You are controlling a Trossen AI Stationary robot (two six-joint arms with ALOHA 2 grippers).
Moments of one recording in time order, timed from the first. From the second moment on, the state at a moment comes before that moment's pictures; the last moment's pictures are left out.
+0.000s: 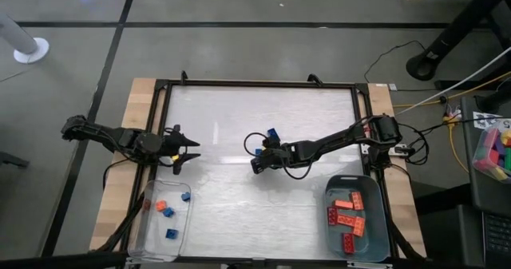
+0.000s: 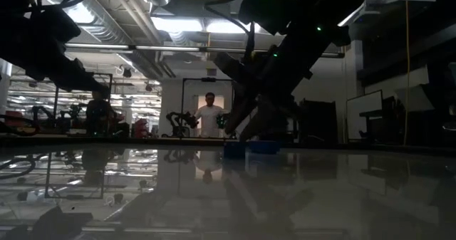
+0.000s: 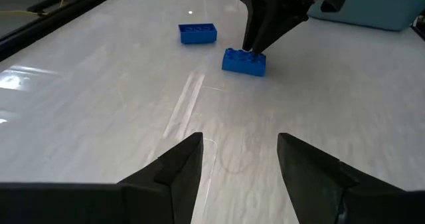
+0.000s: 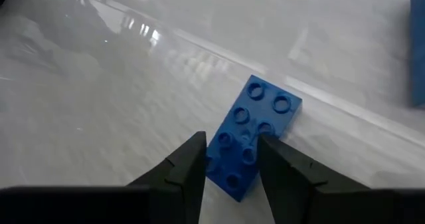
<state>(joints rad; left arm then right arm) -0.24 0.17 0.14 -0.41 -0.39 -0.26 0.12 1.91 1.12 -0.13 0.33 1.09</state>
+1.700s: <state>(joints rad) -0.24 0.18 0.14 -0.41 -0.39 -0.25 0.12 1.98 1.12 -0.07 0.44 1.25</state>
